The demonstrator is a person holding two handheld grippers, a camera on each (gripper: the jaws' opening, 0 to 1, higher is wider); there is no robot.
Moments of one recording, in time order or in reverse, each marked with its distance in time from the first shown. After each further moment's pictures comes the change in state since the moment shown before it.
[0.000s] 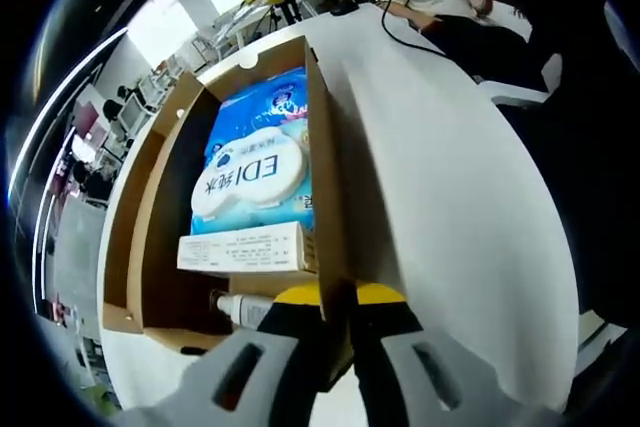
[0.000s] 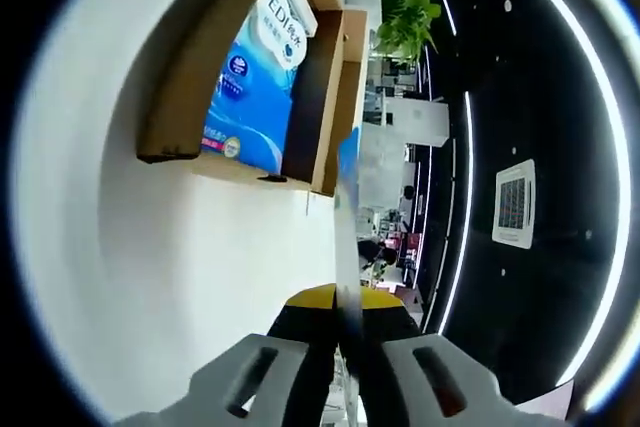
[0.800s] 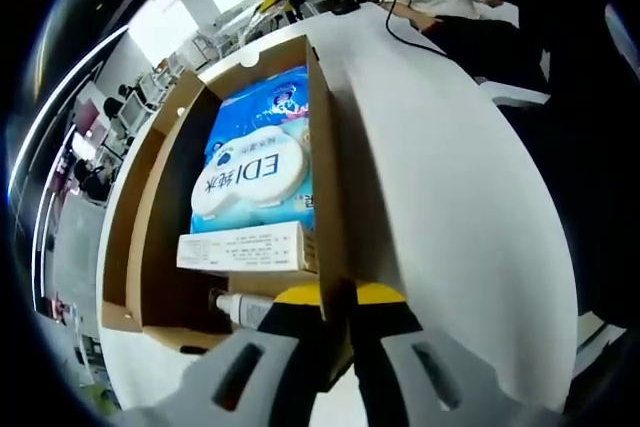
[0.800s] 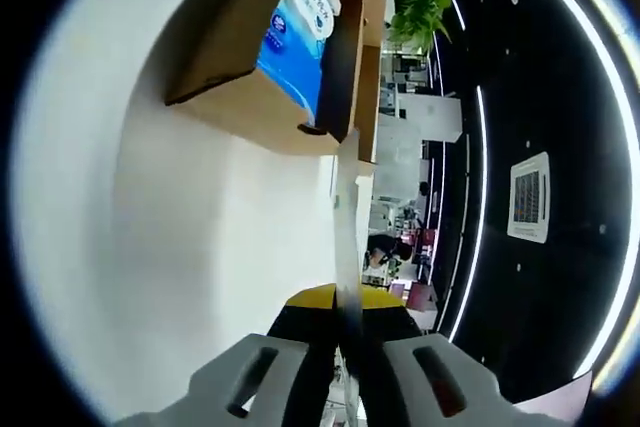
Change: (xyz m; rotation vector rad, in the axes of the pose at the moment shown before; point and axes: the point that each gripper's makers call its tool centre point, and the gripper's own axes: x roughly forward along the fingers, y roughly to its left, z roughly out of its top) left arm 0.001 0.000 0.000 -0.008 0.005 0.000; right arm 0.006 0.038 -0.039 0.009 0.007 0.070
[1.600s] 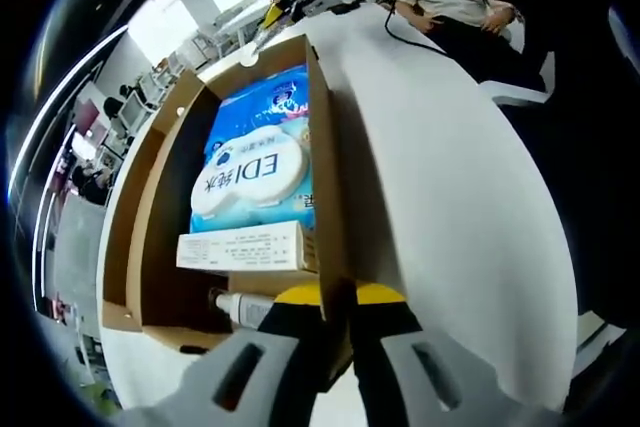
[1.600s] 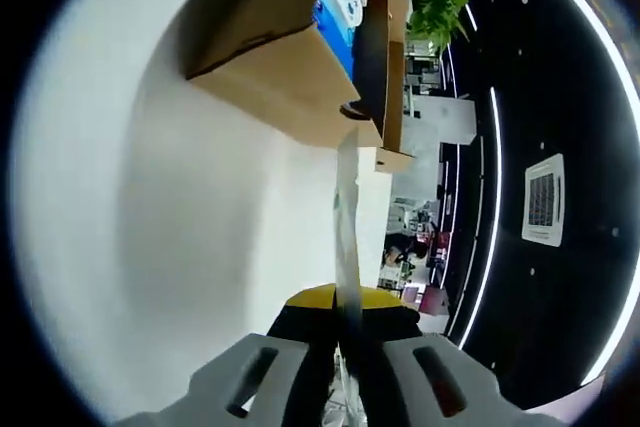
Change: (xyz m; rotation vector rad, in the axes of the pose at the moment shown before) left arm 0.000 0.000 0.000 0.001 0.007 0.003; right arm 0.002 0.023 0.010 -0.008 -0.011 0.064
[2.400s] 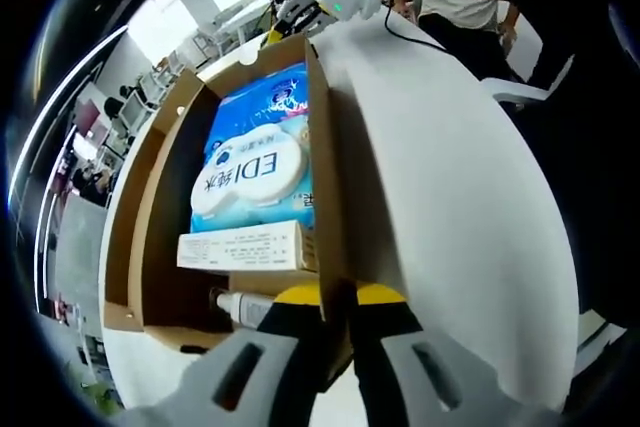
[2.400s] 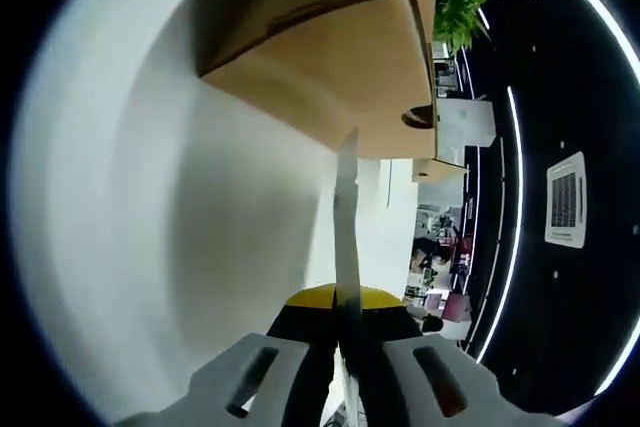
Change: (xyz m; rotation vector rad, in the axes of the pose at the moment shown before) left arm 0.000 0.000 -0.001 0.004 0.009 0.007; right arm 0.039 0.036 0.007 0.021 -0.034 0.098
